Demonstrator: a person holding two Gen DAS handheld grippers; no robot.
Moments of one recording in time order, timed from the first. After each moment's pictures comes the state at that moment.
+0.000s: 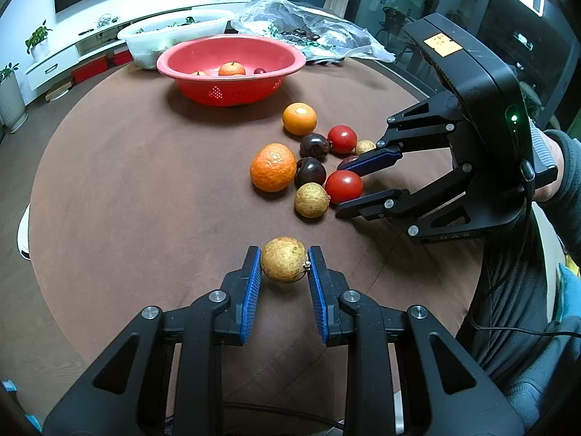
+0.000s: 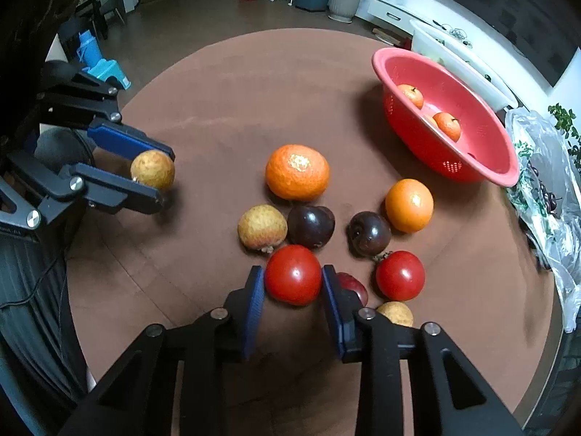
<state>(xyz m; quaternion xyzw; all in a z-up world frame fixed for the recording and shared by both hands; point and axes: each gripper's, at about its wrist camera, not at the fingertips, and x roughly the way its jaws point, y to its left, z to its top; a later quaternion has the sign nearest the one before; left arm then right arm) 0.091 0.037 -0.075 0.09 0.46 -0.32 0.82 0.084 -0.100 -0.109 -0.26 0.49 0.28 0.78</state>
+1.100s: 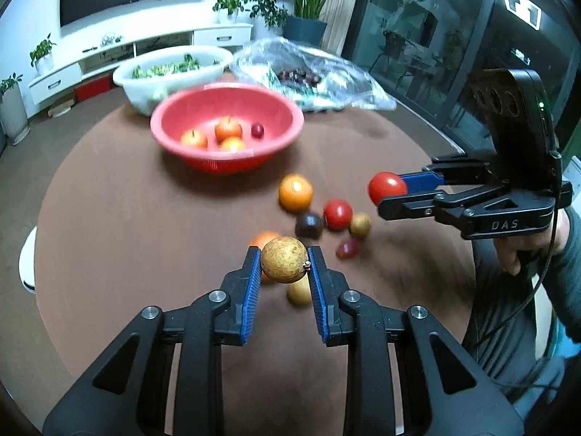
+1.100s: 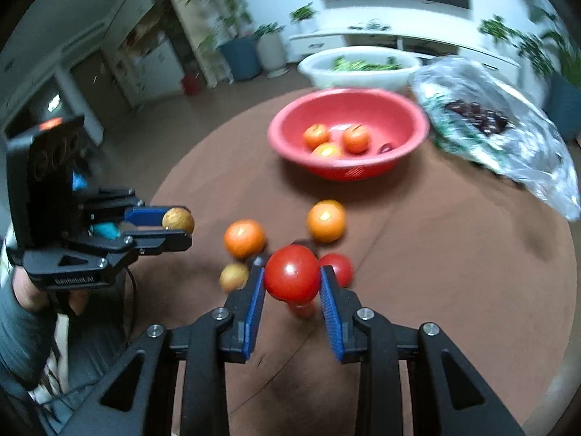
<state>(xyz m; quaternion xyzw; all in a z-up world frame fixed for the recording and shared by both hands) 0.131 0.013 -0.030 0.07 0.42 -0.33 0.84 0.092 -0.199 -0.050 0.01 0.45 0.24 0.86</state>
